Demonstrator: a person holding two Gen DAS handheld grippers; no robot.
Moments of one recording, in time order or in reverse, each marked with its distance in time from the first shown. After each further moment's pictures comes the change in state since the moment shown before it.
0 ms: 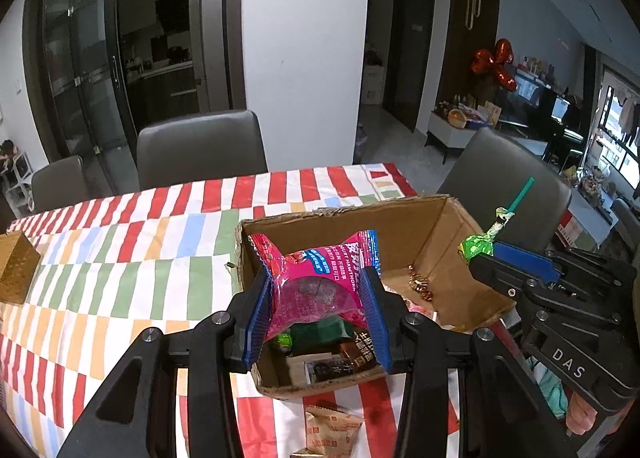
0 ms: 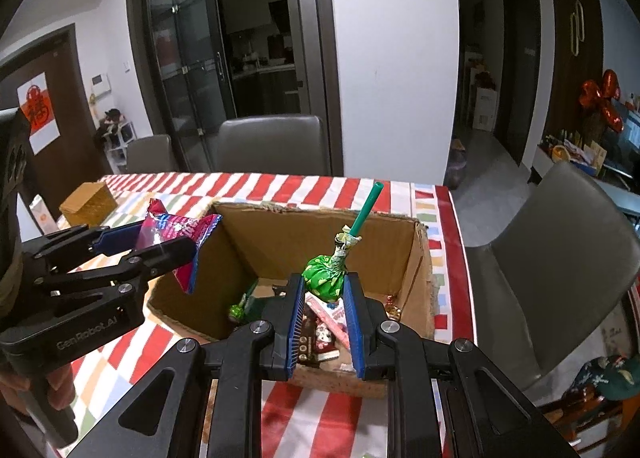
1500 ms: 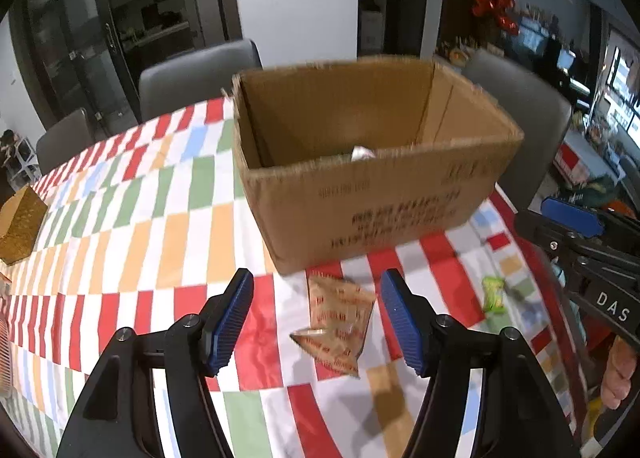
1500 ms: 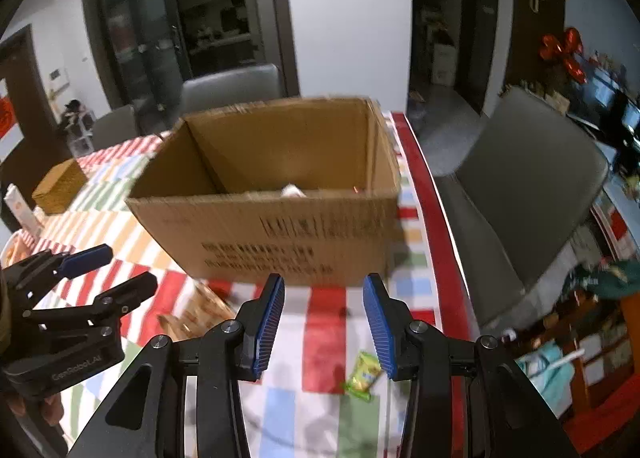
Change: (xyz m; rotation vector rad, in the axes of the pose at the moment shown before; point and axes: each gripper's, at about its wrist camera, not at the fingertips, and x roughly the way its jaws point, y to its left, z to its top) left arm -0.010 -0.012 -0.105 0.065 0.199 0.033; right arm -0.018 0.004 -0.082 0.119 0.141 -0.132
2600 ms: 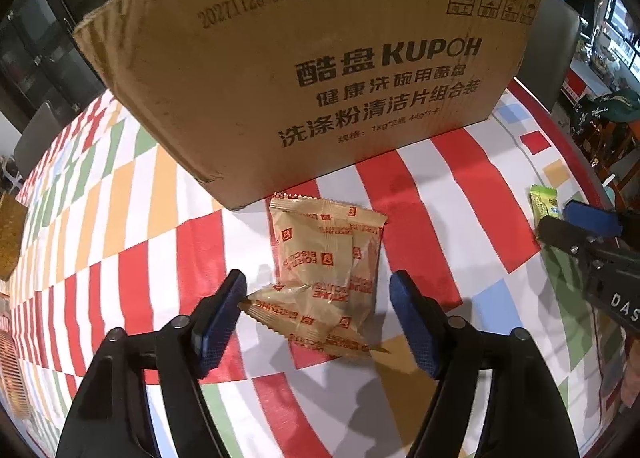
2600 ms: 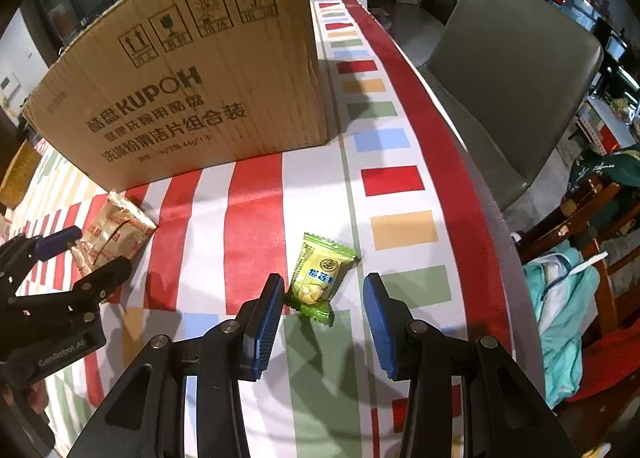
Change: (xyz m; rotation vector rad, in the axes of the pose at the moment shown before) left arm 0.078 -0.032 -0.034 0.126 0.206 0.027; right arm 0.072 -0.044 -0.081 0.138 0.253 -0.051
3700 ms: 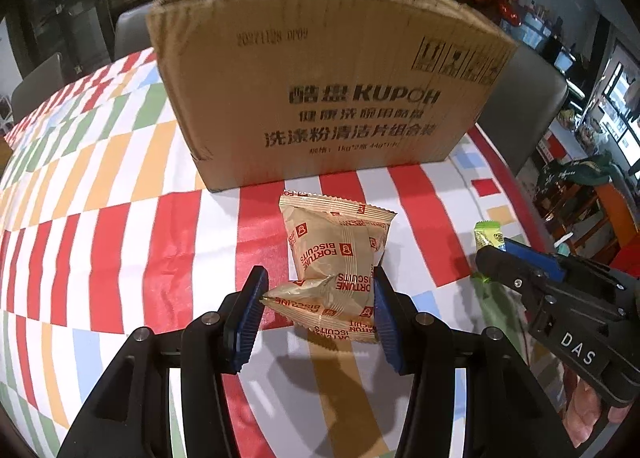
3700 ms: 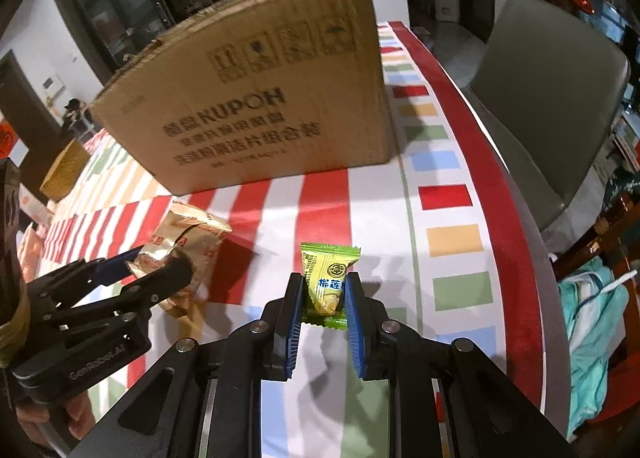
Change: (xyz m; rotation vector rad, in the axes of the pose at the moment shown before) left arm -0.042 -0.001 -0.032 -0.194 -0.116 -0.133; right arm -0.024 0.014 -0.007 -0.055 -0.085 0.167
